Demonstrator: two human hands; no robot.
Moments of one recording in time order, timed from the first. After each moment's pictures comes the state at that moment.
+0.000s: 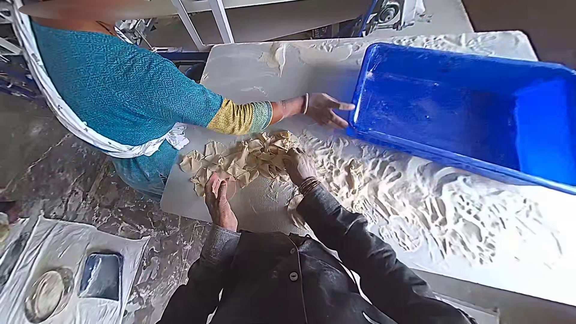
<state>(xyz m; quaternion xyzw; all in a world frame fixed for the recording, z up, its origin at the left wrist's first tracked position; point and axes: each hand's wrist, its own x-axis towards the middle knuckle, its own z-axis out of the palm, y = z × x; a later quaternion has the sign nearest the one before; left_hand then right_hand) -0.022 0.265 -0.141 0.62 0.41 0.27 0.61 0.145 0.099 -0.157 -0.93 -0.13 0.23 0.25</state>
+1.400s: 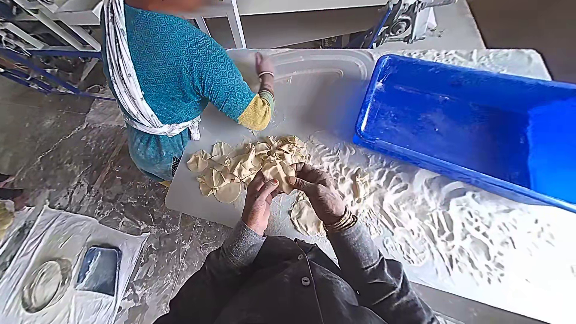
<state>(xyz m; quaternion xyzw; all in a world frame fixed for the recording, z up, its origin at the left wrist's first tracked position) 0.010 0.203 -0.091 0.49 0.21 0.11 0.84 0.088 0.064 -0.098 -0.52 -0.11 0.30 0.79</state>
